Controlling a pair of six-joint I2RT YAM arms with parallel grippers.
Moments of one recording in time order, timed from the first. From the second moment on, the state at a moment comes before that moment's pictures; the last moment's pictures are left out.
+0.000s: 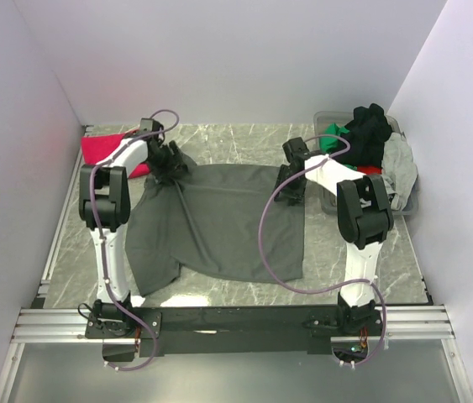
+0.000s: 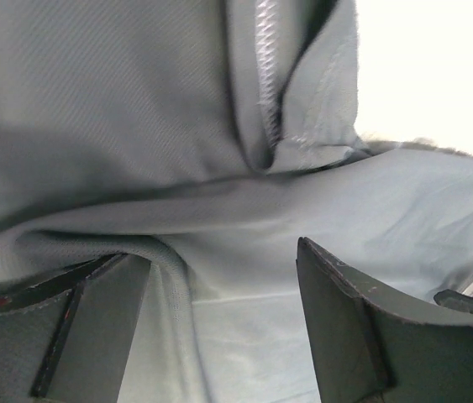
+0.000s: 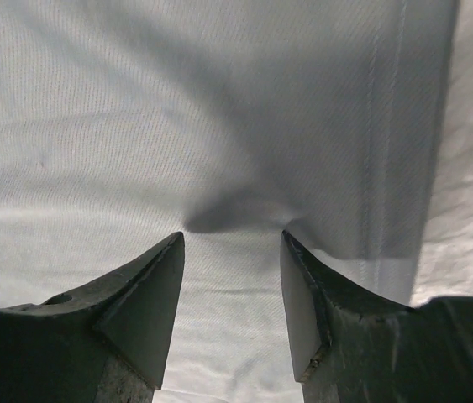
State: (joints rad) left arm -0.09 2.21 1.73 -0.66 0.28 -0.61; right arm 0.29 2.00 1.42 -0.65 -0.02 0.59
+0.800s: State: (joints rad) left arm -0.14 2.35 2.02 -0.63 0.32 -0.59; right arm 0.24 2.05 1.55 -0.74 0.00 0.52
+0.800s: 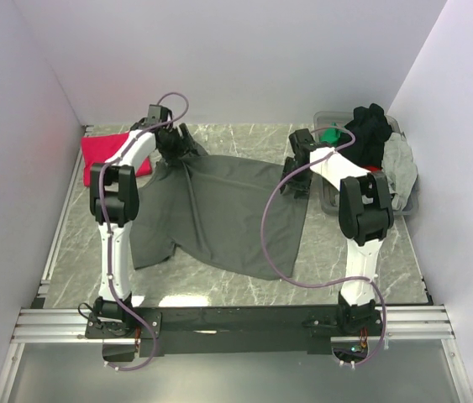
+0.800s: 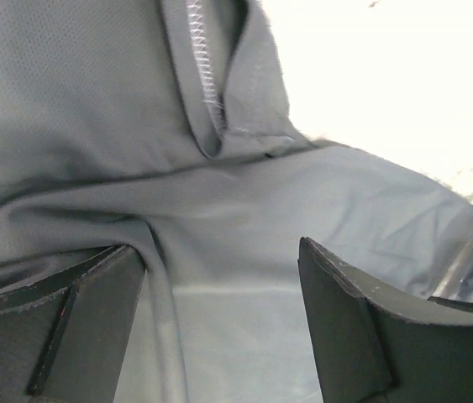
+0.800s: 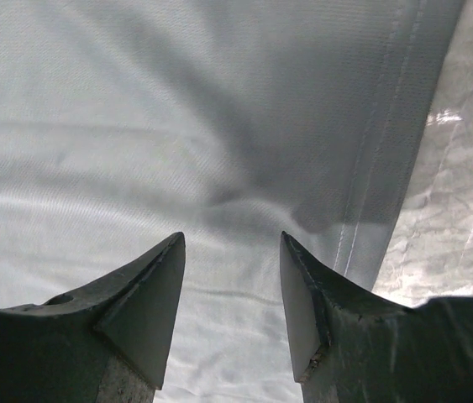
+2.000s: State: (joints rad) left arm 0.08 1.13 0.60 -0.72 -0.12 -0.98; right arm 0.46 1.83 1.30 -0.65 -0.07 0.52
